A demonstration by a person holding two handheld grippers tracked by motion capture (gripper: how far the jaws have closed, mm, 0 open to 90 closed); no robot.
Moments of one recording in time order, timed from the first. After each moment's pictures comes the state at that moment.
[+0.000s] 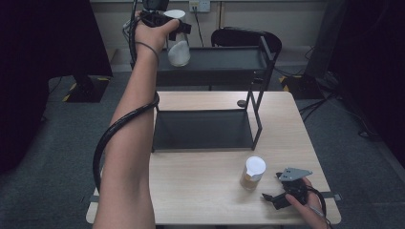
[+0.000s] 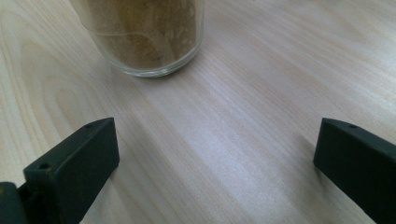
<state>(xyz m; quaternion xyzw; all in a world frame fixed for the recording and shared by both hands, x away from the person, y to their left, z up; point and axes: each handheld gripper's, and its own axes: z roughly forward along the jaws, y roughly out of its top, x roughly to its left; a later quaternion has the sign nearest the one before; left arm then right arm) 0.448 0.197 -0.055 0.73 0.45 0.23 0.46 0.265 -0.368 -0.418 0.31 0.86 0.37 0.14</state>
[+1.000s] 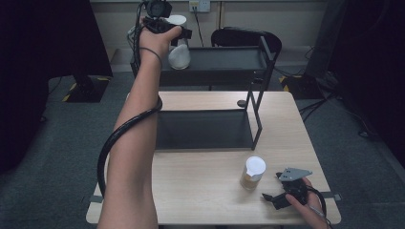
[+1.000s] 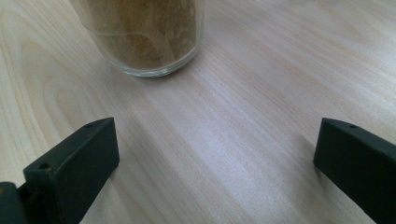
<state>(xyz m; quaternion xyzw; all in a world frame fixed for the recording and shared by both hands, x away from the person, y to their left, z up) 0.443 0.187 -0.068 0.74 0.44 0.25 0.45 0.265 -0.368 -0.418 0.31 0.86 0.37 0.14</state>
